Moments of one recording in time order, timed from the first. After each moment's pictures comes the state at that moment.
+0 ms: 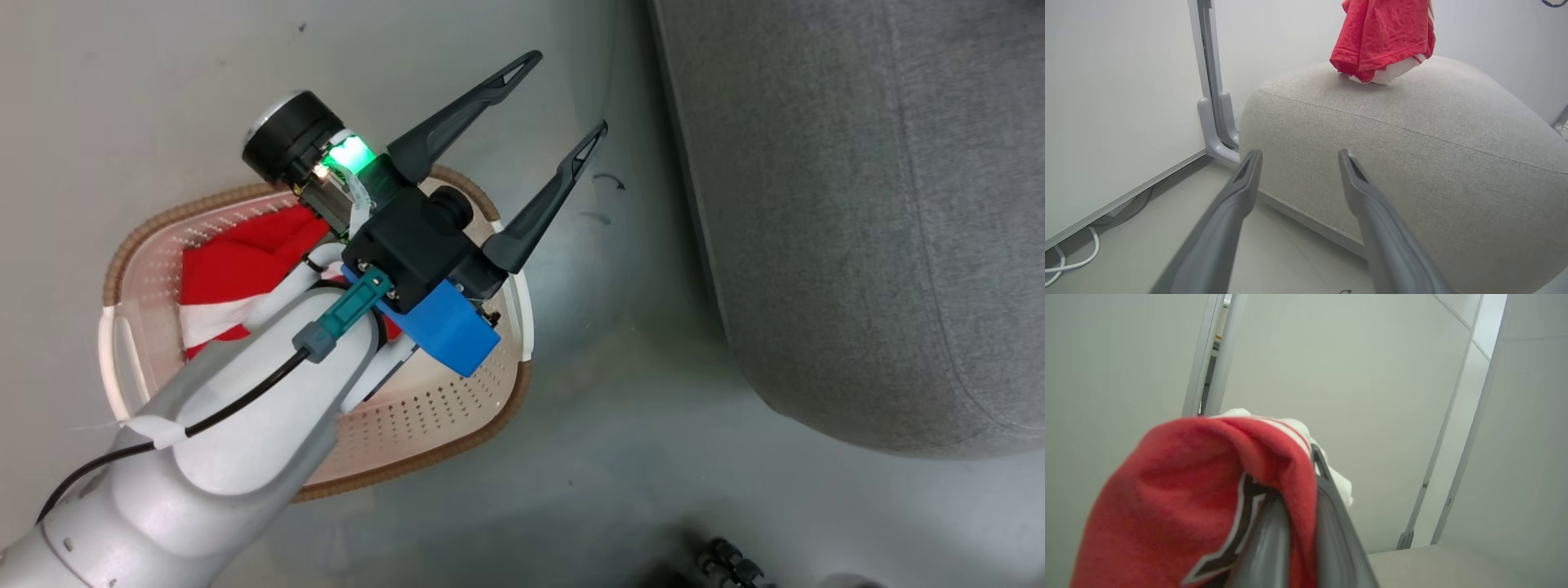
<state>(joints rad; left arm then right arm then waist) -0.86 0.36 -0.84 0.17 -0.33 -0.08 -0.21 -1.00 -0.43 -0.46 0.22 0.18 0.13 -0.26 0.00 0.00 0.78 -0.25</state>
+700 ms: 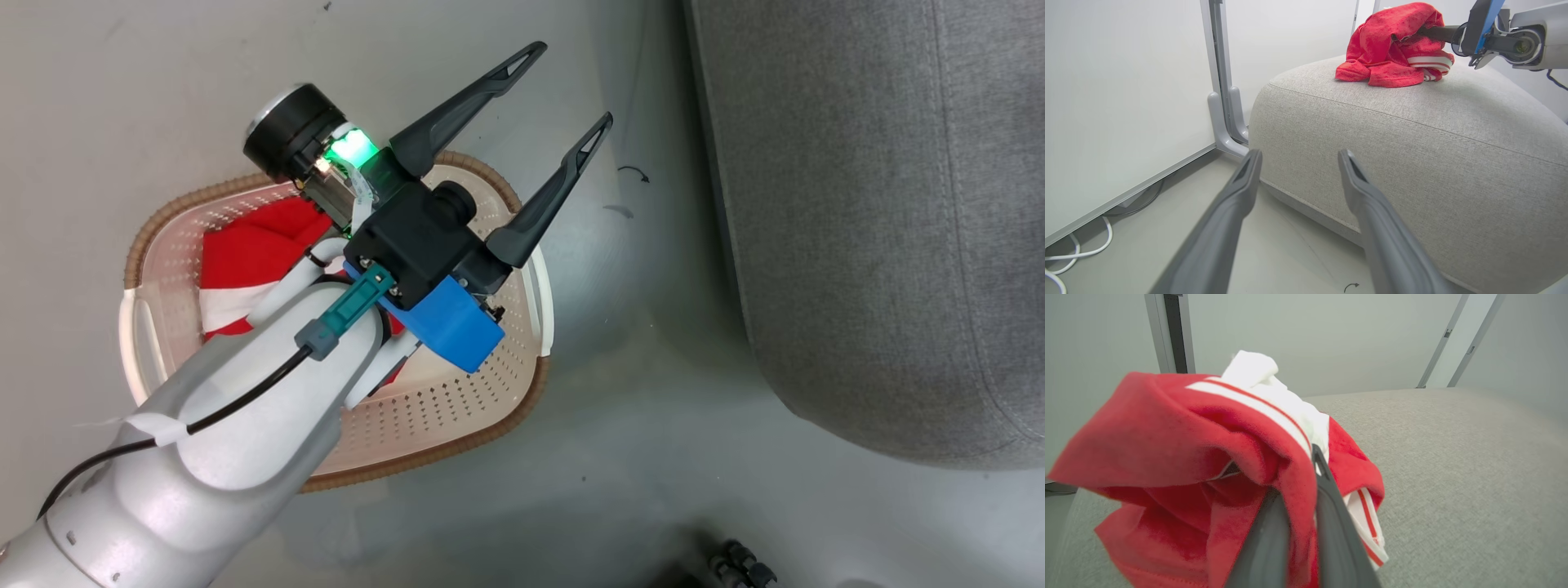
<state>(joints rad) -0.88 0.36 -0.85 0.17 -0.34 -0.07 -0.22 -0.92 -0.36 -0.43 0.64 0.18 0.13 -0.26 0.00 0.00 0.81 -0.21</state>
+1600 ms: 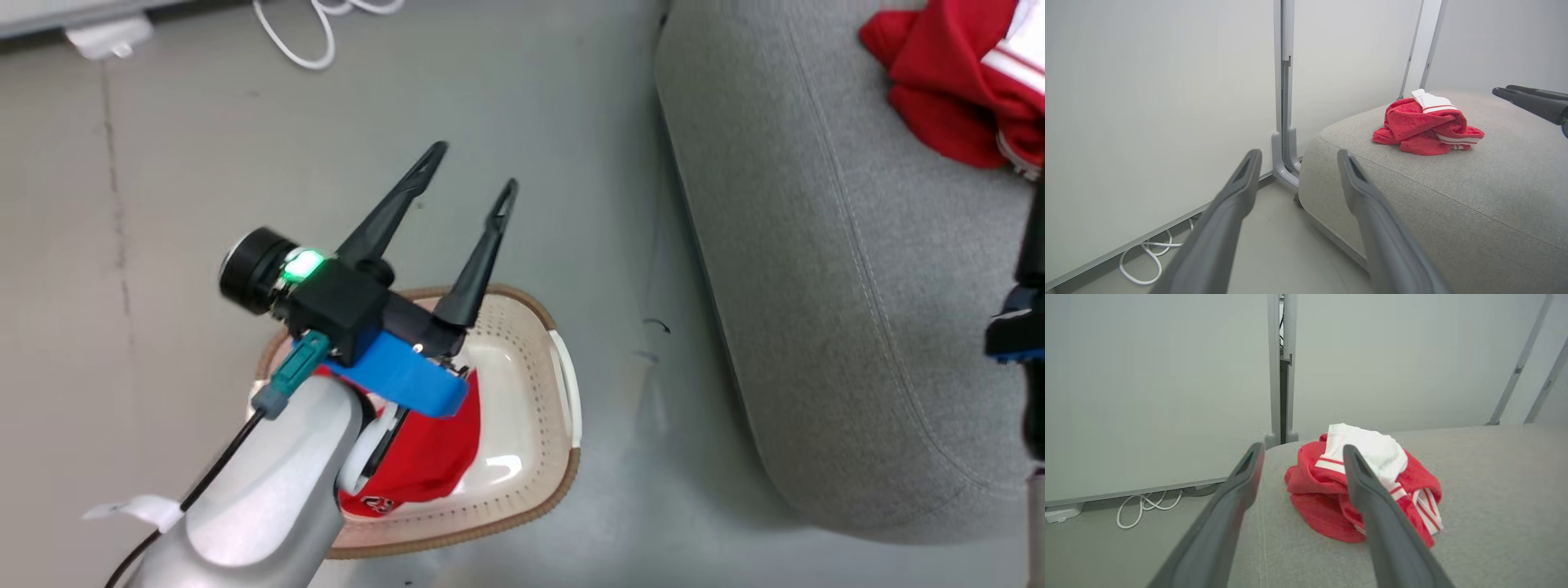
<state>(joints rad) -0.61 0.28 -0.66 0.21 -0.38 -0.02 -0.26 -0.46 -0.23 -0.28 0.33 0.18 0.13 -0.26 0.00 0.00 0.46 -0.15</state>
